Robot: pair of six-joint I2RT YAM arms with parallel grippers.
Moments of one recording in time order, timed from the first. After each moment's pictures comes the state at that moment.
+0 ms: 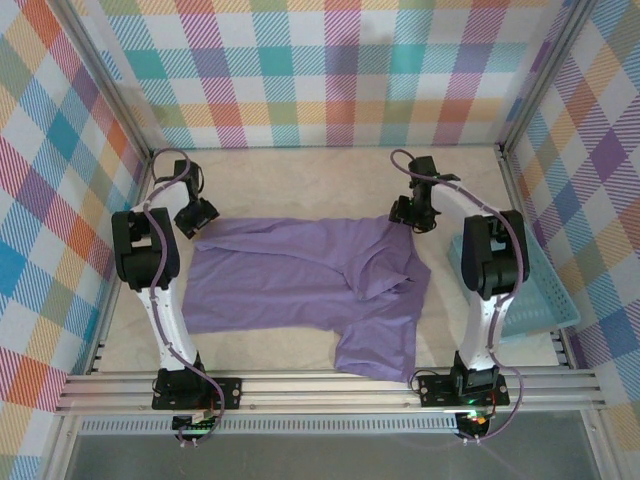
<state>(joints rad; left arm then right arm) 0.11 2.13 1.59 -0.76 -0.07 -0.67 0.19 2.03 1.50 -0.71 -0.10 0.44</state>
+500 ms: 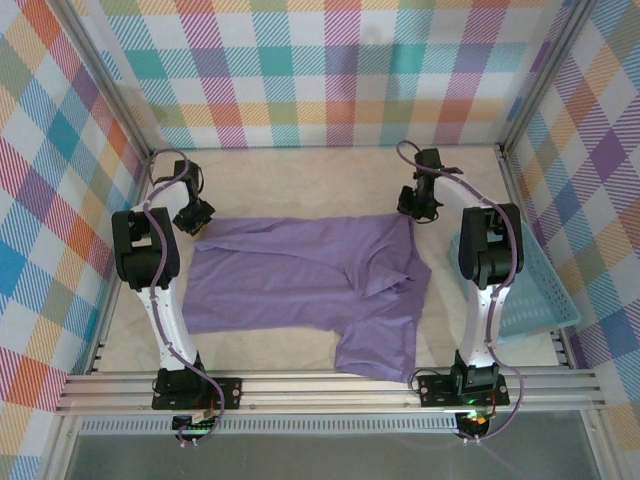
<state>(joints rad) 0.11 2.14 1.59 -0.77 -0.12 -0.73 0.13 2.12 1.62 -0.69 -0.13 0.43</state>
